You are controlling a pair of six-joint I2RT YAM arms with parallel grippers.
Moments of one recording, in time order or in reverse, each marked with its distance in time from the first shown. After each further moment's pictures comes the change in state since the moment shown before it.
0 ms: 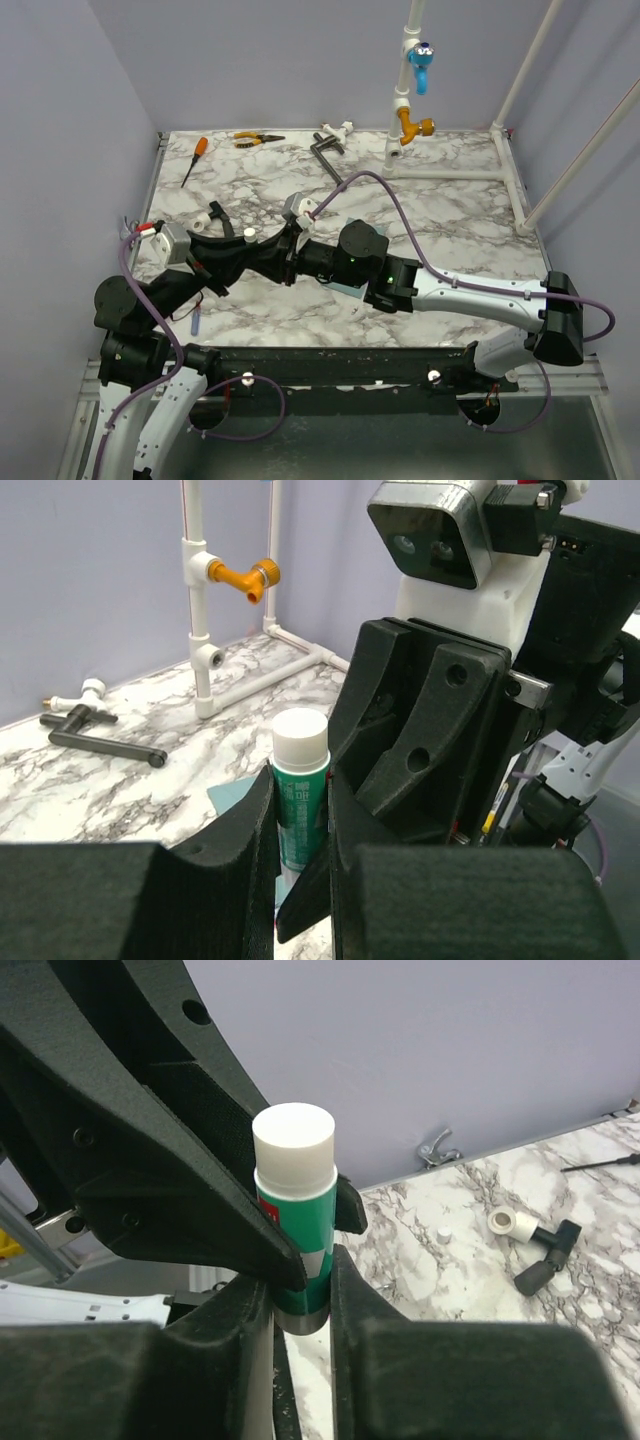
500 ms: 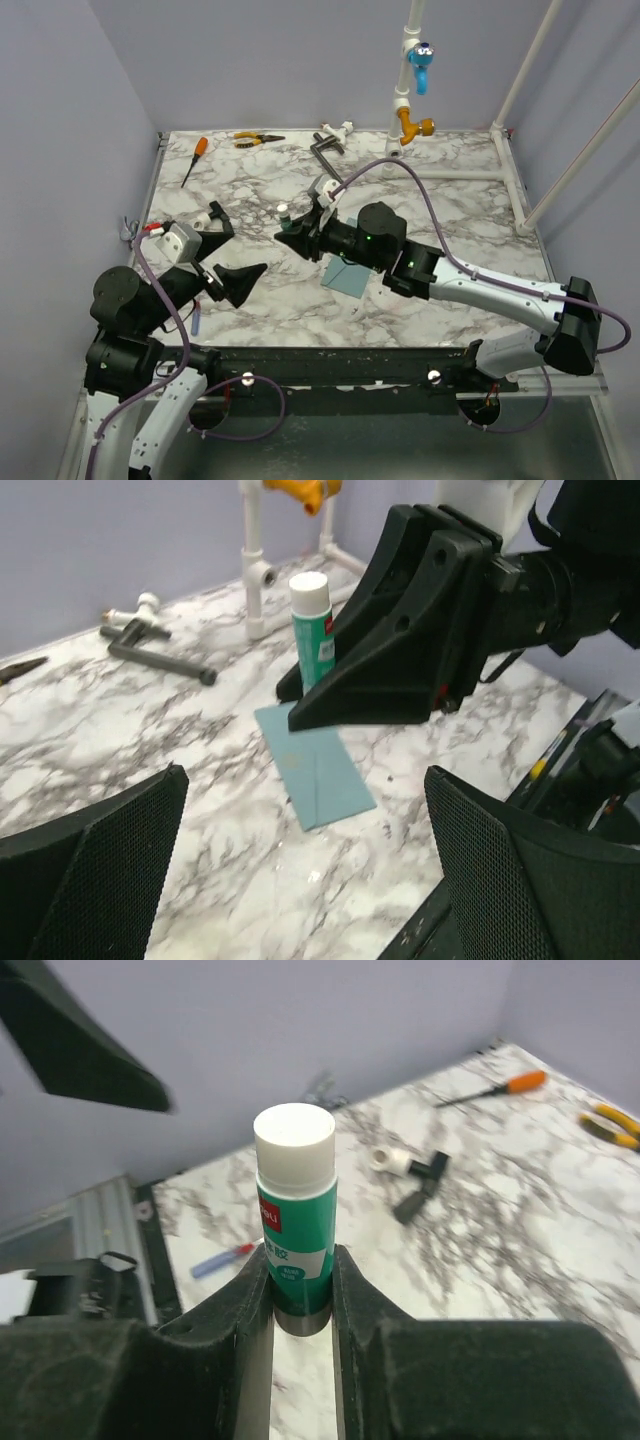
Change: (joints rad) left arm 0.000 -0.003 0.068 -0.238 -0.095 0.105; right arm -0.111 -0.071 -0.050 -0.122 0.029 -0.064
